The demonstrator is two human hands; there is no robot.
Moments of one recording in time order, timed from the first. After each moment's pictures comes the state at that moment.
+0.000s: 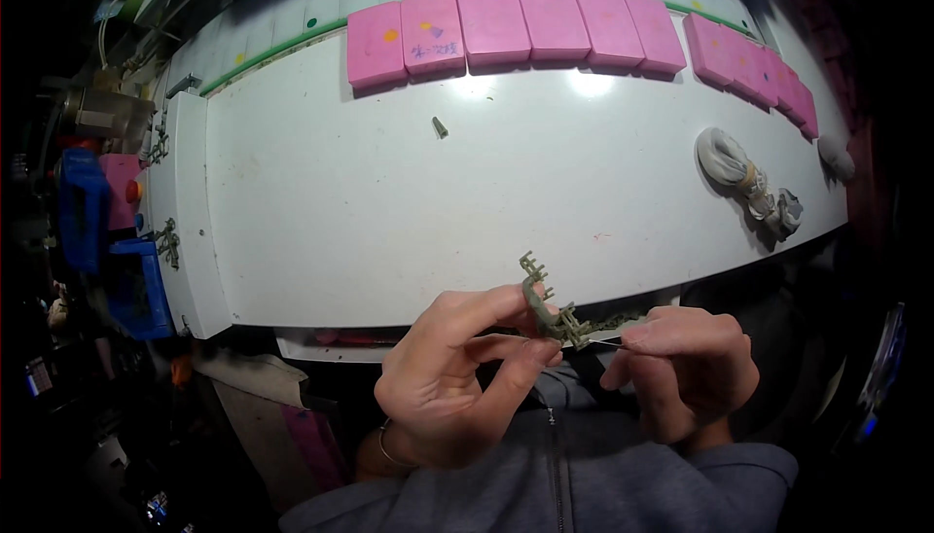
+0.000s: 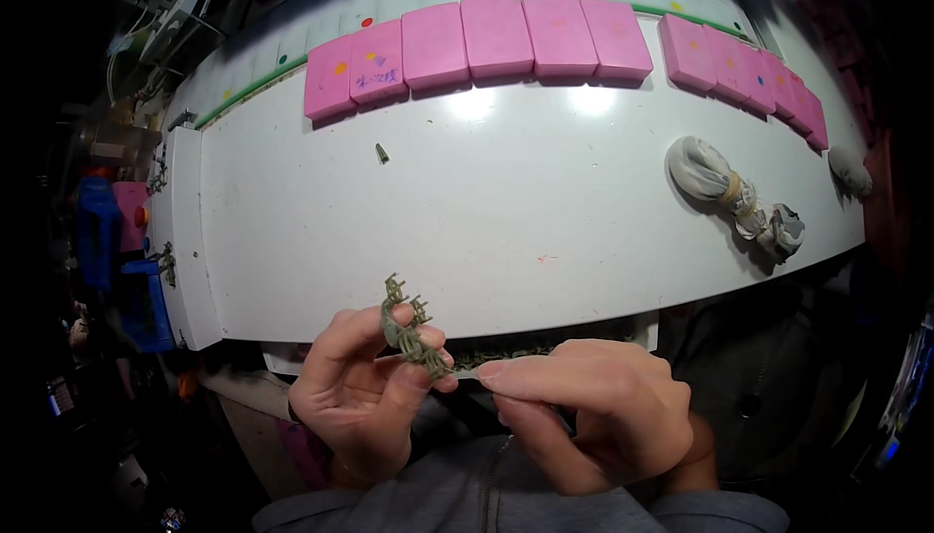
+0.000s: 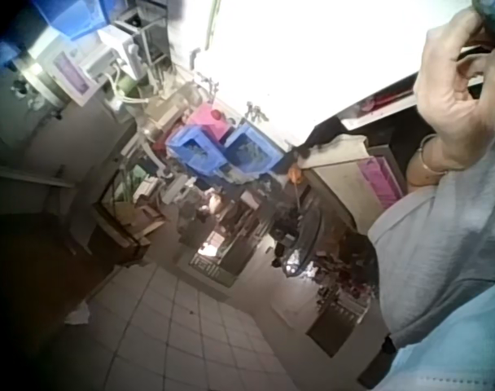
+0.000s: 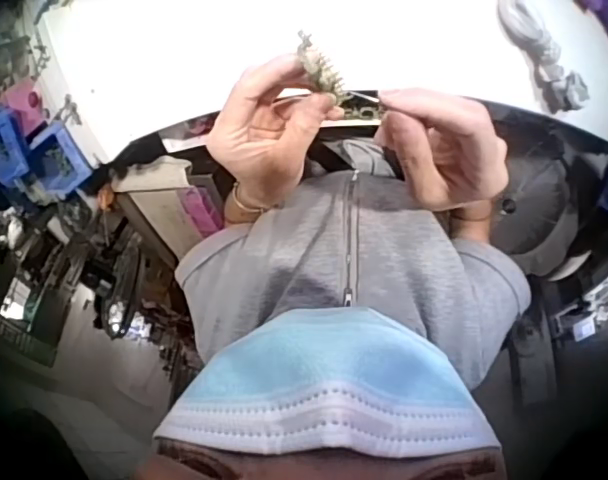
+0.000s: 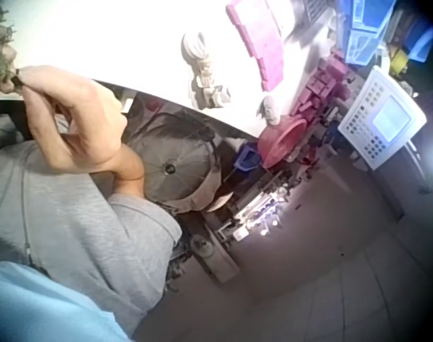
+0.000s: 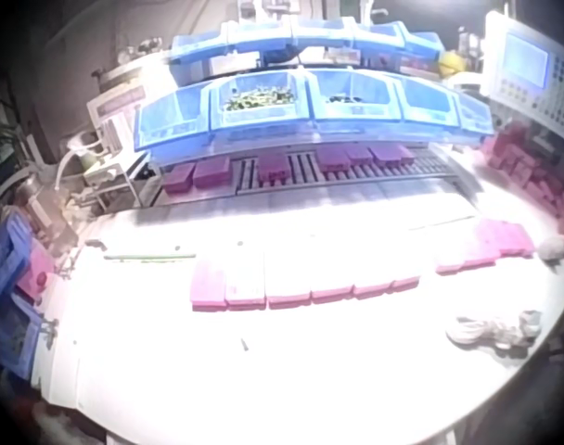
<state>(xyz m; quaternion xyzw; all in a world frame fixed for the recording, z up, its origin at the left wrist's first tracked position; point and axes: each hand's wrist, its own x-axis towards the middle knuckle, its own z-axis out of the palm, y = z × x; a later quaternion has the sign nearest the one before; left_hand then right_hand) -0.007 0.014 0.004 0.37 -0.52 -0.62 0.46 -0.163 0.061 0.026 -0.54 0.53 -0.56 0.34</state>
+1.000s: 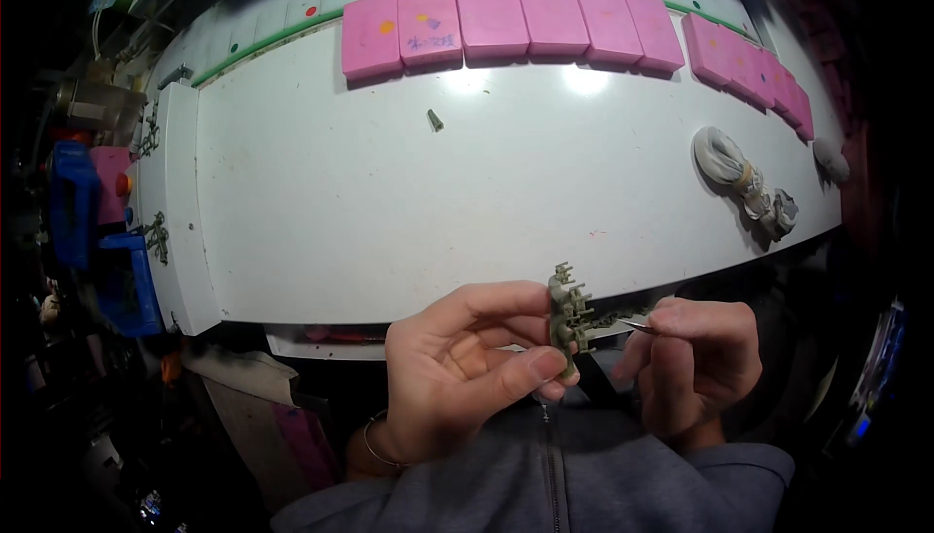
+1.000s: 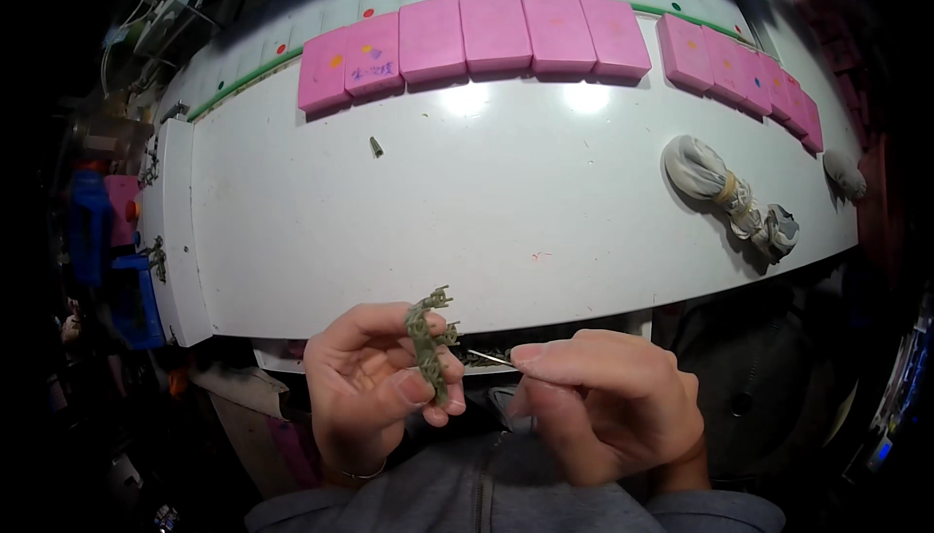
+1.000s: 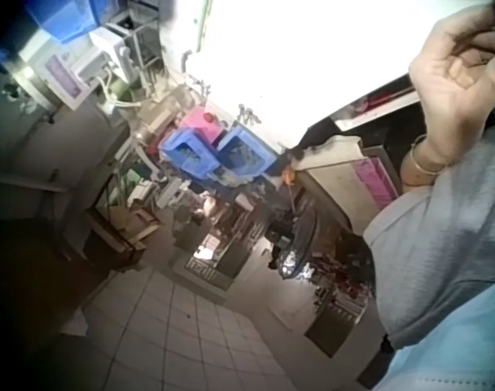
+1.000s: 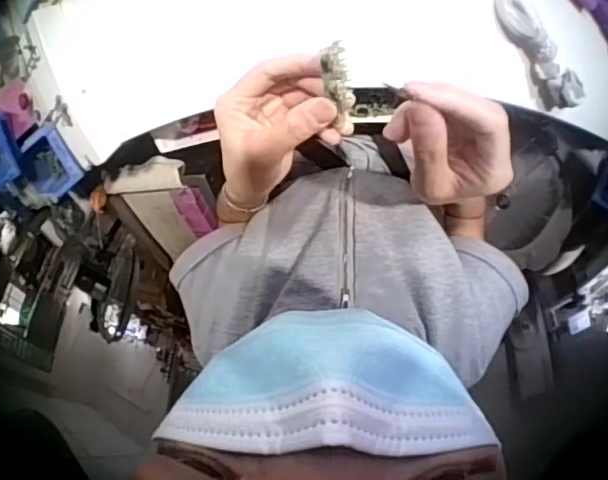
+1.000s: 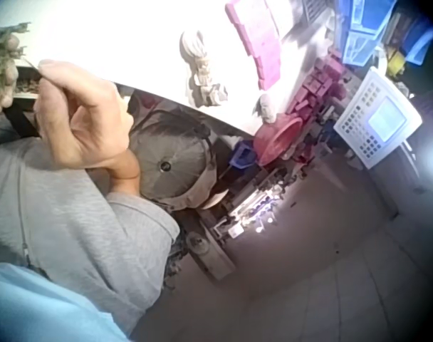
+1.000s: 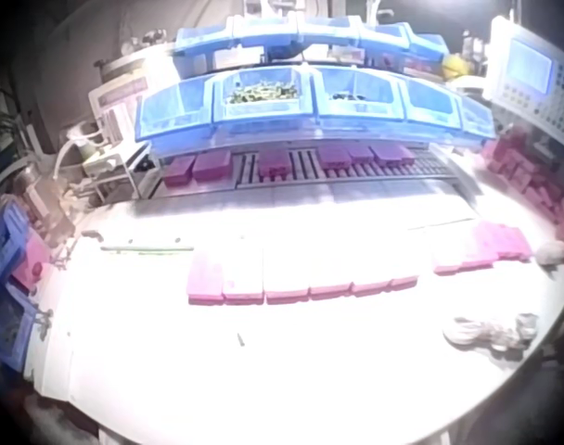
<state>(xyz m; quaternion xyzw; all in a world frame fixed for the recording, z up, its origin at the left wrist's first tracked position) -0.003 0.003 0.019 0.41 -0.28 -0.80 0.33 -0.166 0.071 0.012 -0.51 0.53 -0.59 0.33</state>
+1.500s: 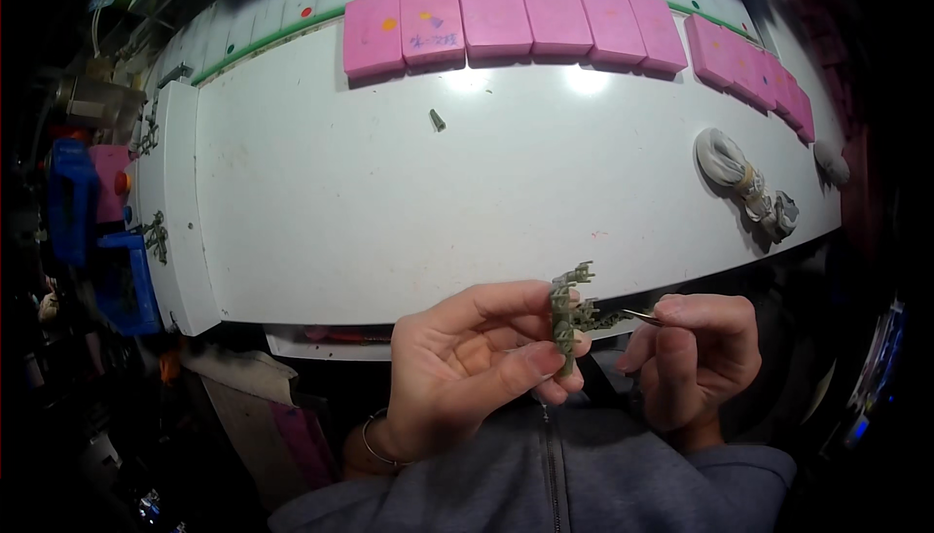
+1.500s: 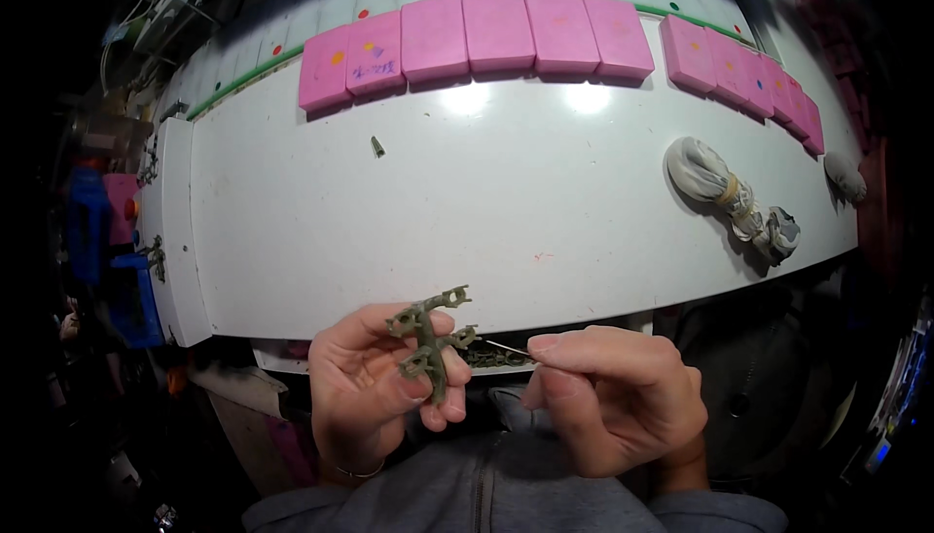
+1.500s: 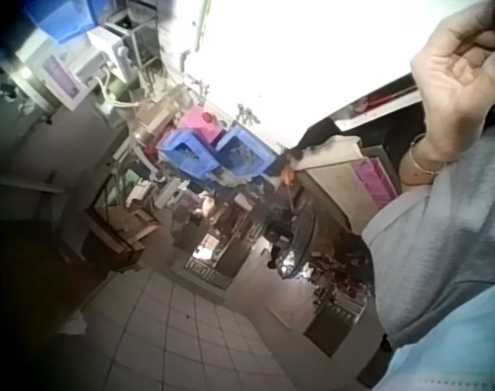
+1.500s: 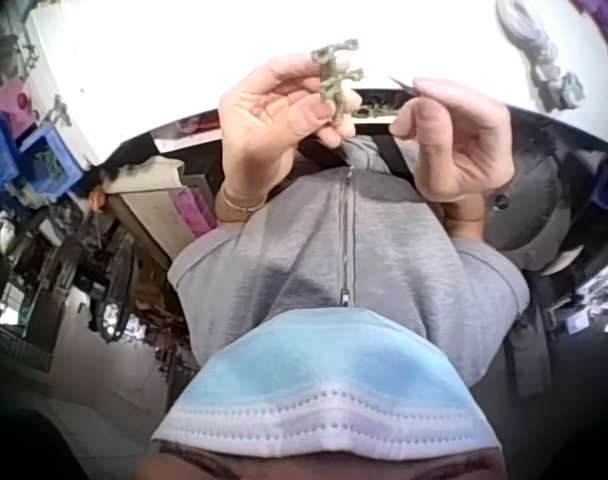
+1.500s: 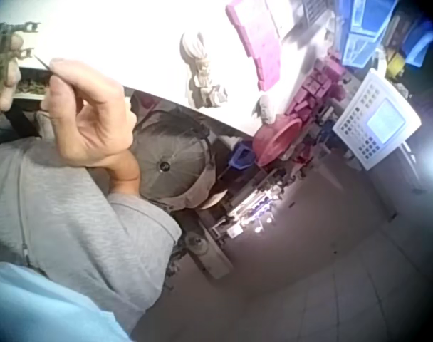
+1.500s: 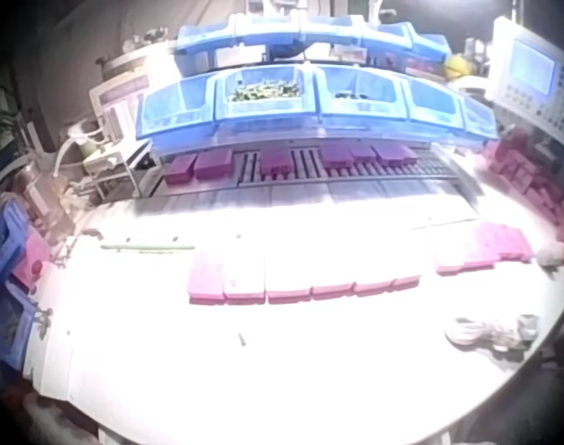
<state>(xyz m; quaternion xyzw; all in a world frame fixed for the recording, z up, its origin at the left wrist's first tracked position) -0.002 0.001 0.014 0.38 -0.26 -0.83 0.32 -0.167 0.069 0.010 -0.50 0.54 -0.60 0.33</state>
